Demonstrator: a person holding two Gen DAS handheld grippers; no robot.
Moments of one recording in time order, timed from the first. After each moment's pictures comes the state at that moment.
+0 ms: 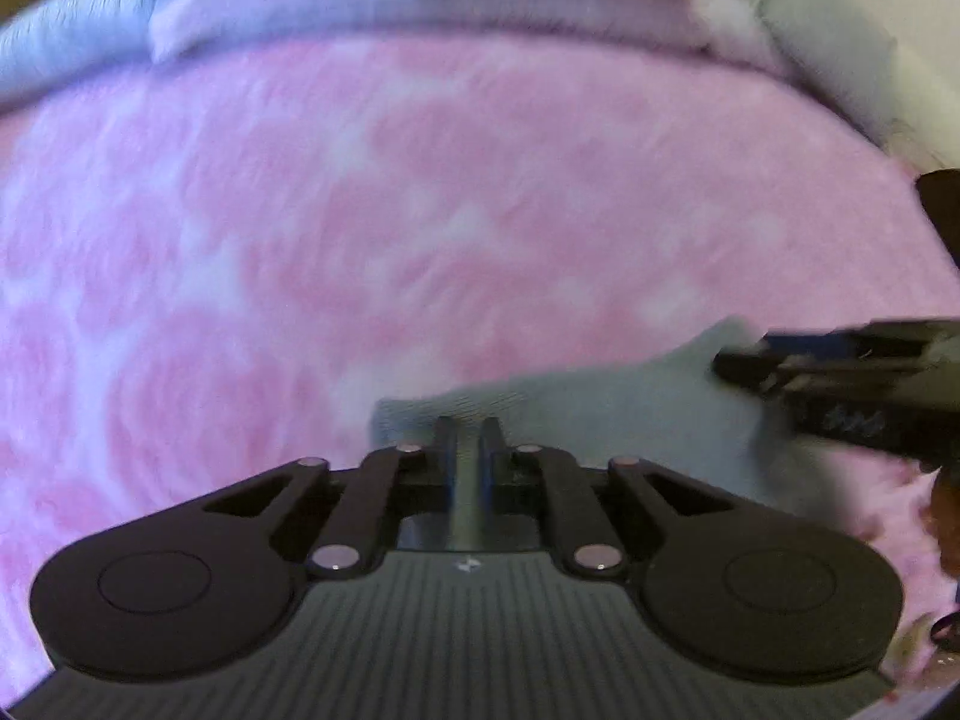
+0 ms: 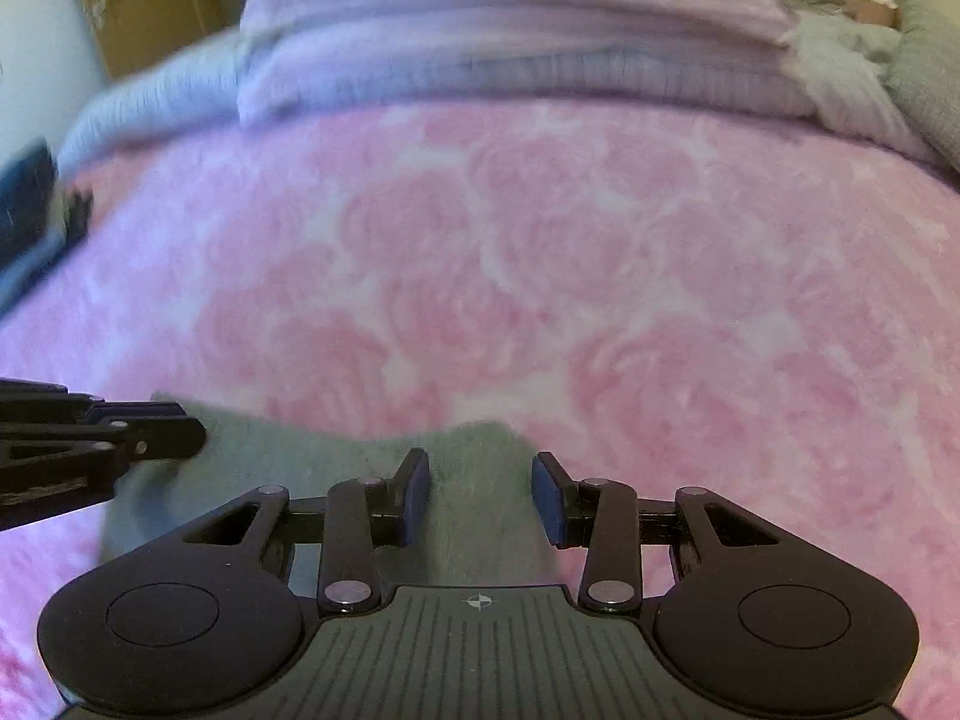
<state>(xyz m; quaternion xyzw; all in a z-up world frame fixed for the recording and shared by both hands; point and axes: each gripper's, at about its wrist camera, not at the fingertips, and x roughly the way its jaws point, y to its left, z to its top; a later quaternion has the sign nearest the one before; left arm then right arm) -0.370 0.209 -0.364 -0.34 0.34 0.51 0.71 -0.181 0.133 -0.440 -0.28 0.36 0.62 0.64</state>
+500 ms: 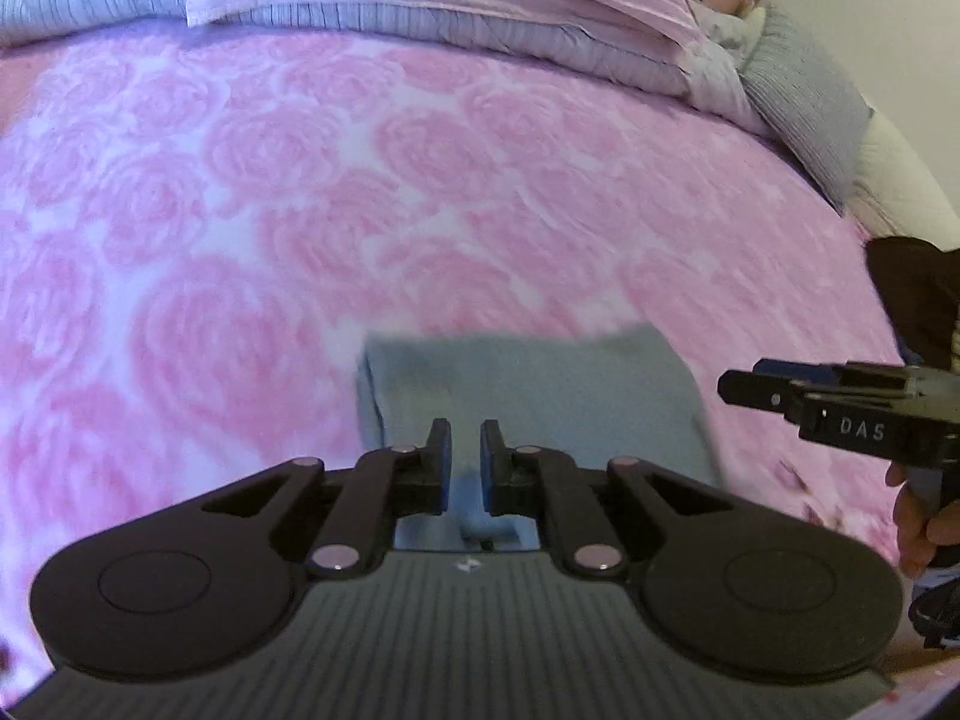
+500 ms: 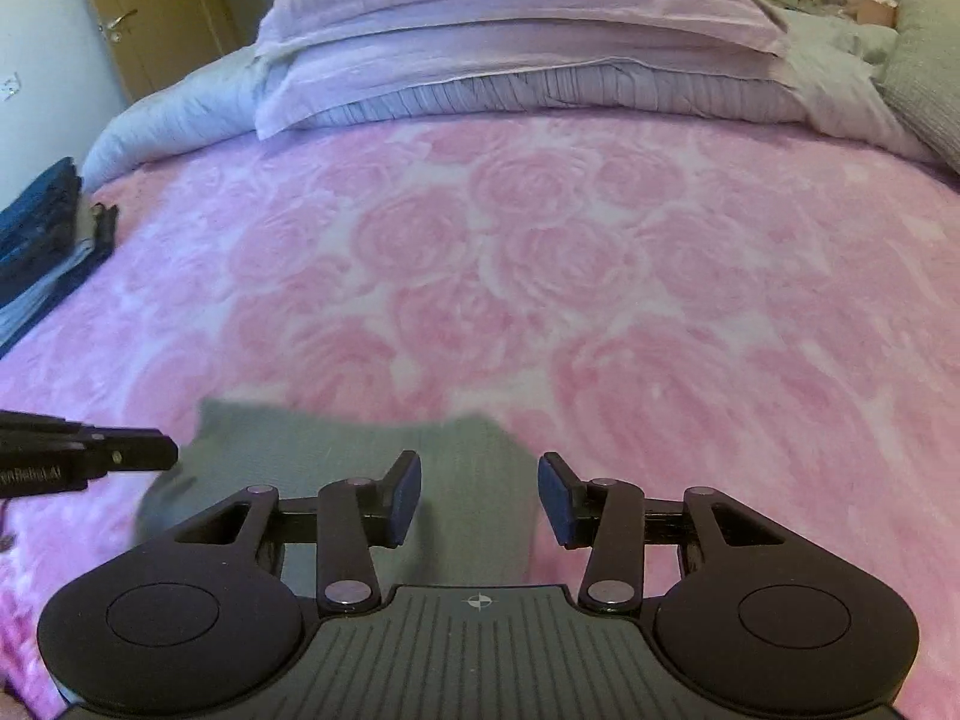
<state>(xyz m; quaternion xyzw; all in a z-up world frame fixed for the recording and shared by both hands) -0.397 0.160 -0.307 -0.40 0.30 0.49 0.72 -0.167 0.079 -0.385 -0.26 0.38 0.64 0.62</state>
